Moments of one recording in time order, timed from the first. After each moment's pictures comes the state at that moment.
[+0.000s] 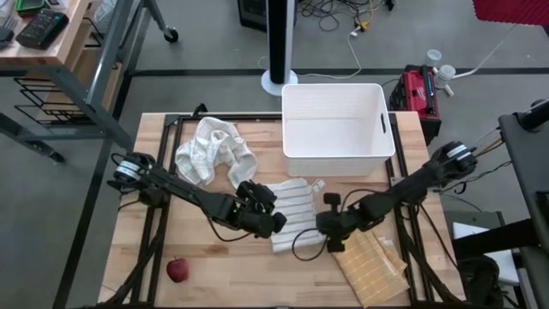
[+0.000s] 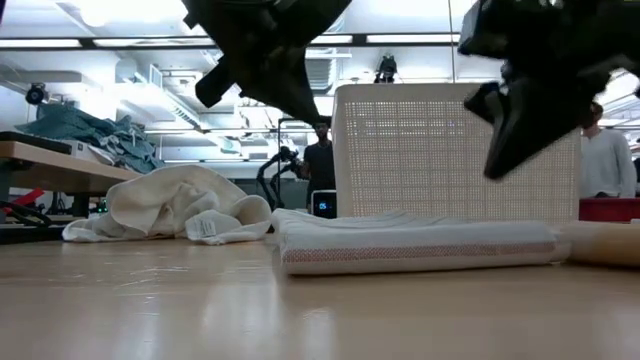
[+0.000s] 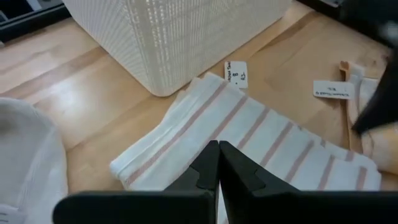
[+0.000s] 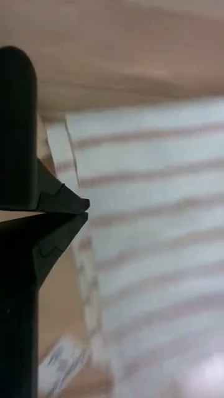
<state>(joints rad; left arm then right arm) -0.35 1.78 1.28 -0.49 -0.77 -0.97 0.45 1.47 0.85 -0.42 0.31 0.36</state>
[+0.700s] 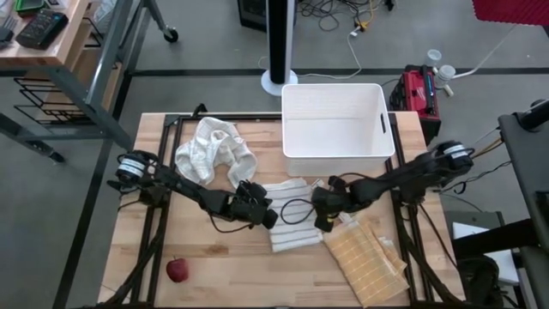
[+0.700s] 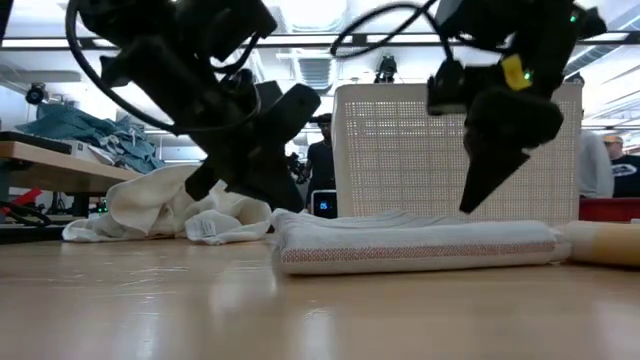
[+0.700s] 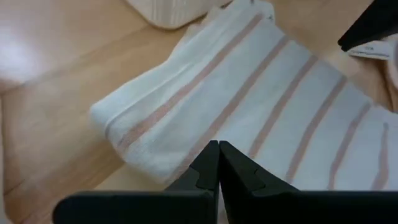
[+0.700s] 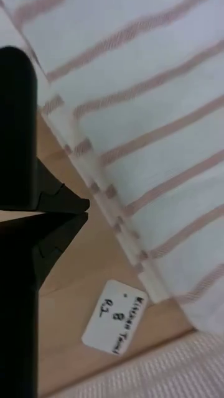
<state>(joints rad) -0.26 1.78 0.88 0.04 -0.57 -0.94 0.23 1.54 0.85 -0.49 0.26 0.55</state>
